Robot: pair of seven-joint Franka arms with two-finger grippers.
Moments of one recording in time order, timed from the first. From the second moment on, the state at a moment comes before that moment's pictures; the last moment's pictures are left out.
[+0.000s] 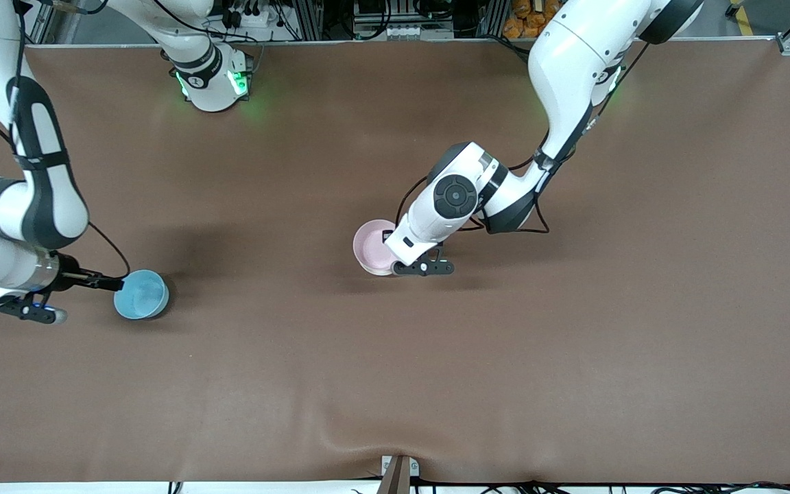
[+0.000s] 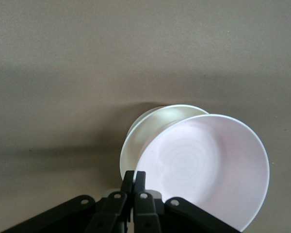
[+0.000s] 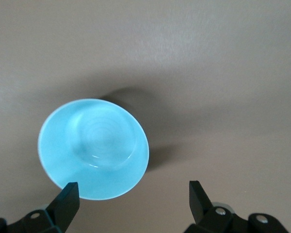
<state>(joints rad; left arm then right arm) -0.48 0.71 -0.31 -1.56 -0.09 2.32 -0.69 -0.17 0.47 -0.05 -1.85 0.02 2.19 0.02</state>
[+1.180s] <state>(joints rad) -0.34 0.40 -0.25 -1.49 0.06 1.94 -0.75 -0.18 0.55 -0.05 -1.87 0.14 2.27 0.02</state>
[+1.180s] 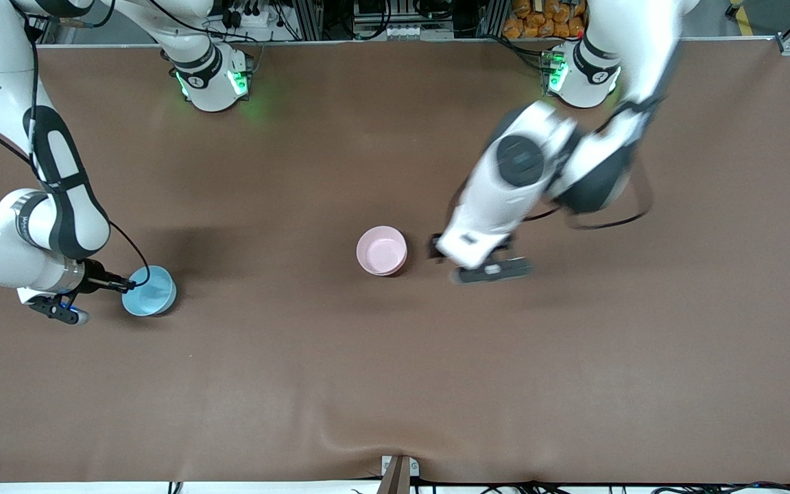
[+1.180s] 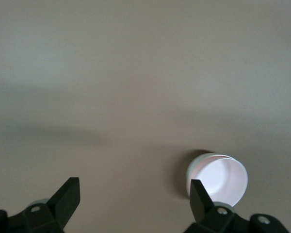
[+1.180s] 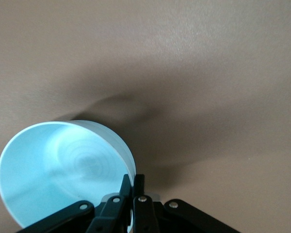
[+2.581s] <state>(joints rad) 0.14 0.05 -0.25 -1.46 0.06 1.51 -0.12 0.50 0.25 -0.02 -1.96 0.28 2.22 0.81</state>
